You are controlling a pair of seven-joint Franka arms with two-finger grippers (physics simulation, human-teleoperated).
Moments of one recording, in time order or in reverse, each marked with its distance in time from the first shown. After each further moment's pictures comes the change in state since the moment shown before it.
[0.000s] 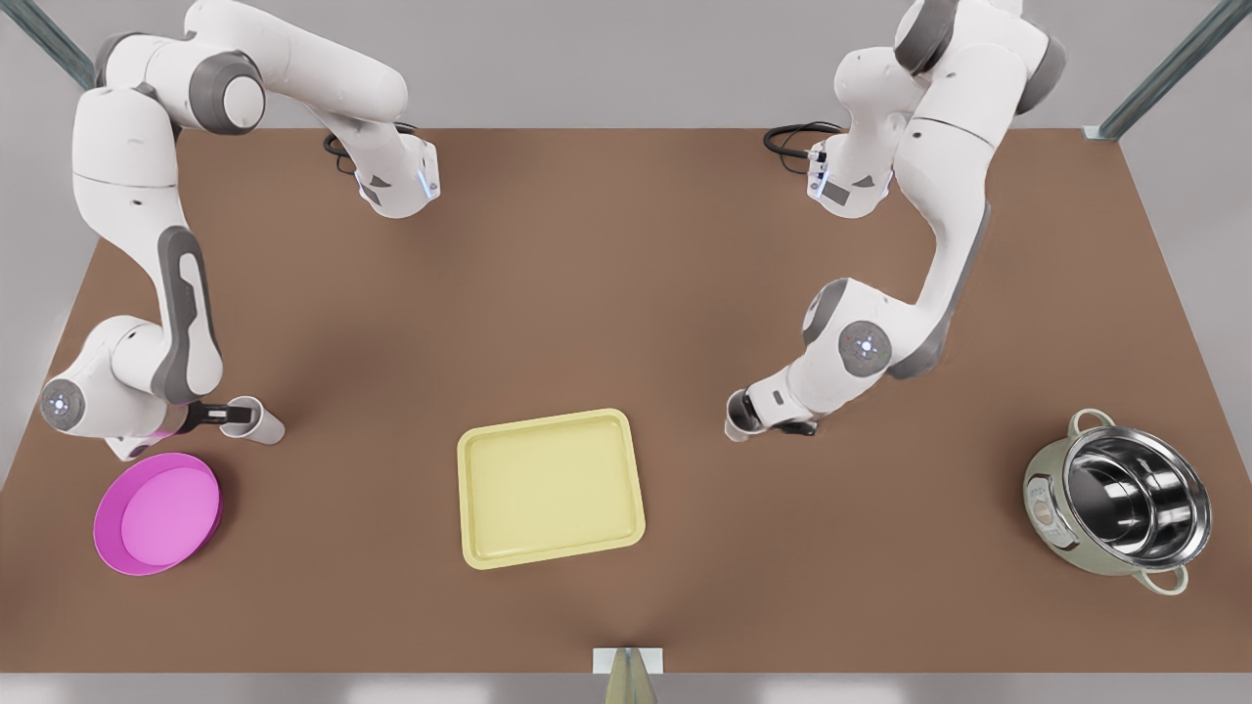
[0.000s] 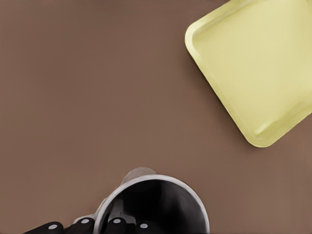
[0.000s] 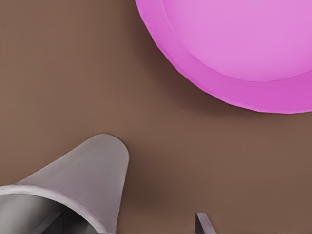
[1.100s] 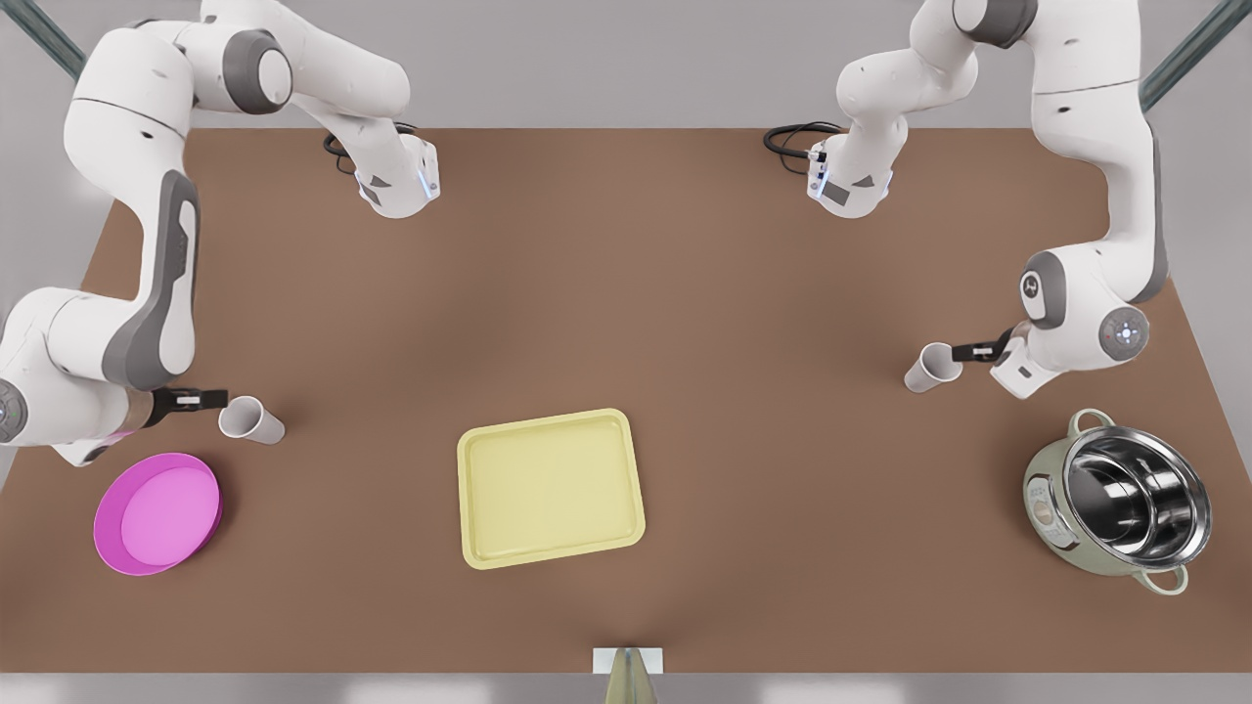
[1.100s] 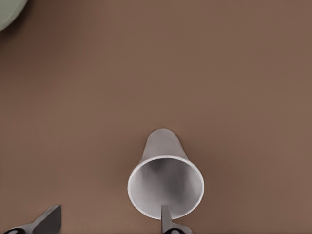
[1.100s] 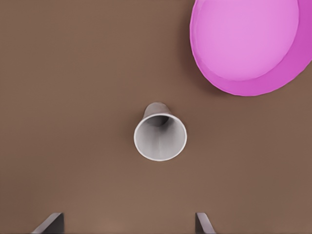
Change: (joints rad) left arm 0.329 -0.315 0.404 -0.460 0.028 -0.212 0.161; right arm 0.165 -0.080 -0.008 0.377 -0.073 -0.539 0.083
